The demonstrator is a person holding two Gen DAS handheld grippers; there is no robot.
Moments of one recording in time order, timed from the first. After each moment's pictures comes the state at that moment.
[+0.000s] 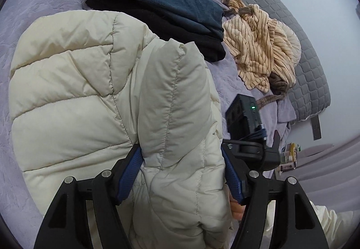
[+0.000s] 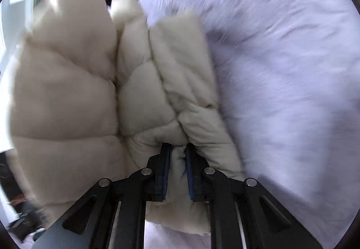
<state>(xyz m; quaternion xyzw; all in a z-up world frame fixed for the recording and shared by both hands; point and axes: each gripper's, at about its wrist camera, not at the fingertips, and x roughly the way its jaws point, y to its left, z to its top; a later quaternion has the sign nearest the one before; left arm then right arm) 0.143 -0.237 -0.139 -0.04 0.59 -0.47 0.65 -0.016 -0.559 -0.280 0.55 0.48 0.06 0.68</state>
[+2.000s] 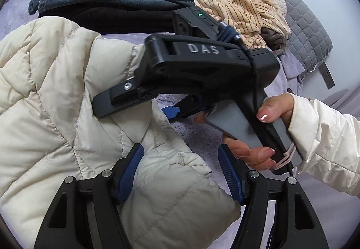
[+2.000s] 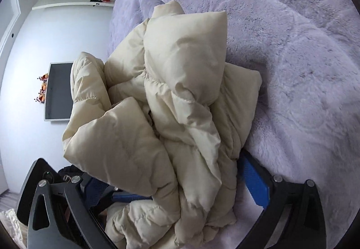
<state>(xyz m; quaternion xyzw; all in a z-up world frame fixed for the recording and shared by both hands) 0.093 -0.296 -0.171 0.10 0.53 -0.53 0.65 0.068 -0.567 -0.287 0.47 0.54 0.20 0.66</state>
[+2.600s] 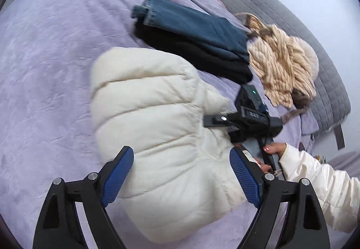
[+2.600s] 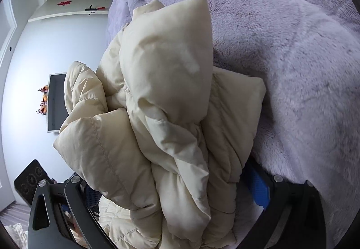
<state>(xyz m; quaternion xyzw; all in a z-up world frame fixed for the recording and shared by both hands) 0.171 -0.153 -0.113 -0.03 0.54 -0.39 0.75 0.065 -0.565 -0.309 0.50 0.54 0.19 0.65</state>
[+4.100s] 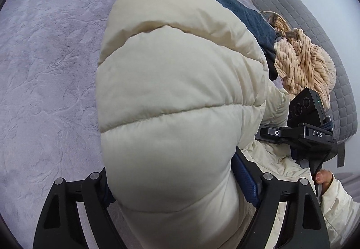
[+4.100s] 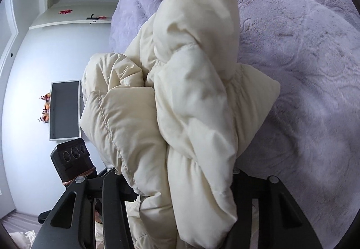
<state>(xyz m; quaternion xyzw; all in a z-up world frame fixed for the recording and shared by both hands) 0.183 -0.152 -0.157 -0.04 0.60 -0.35 0.72 0.031 -0.504 -0.221 0.52 0.51 0.16 0.66</state>
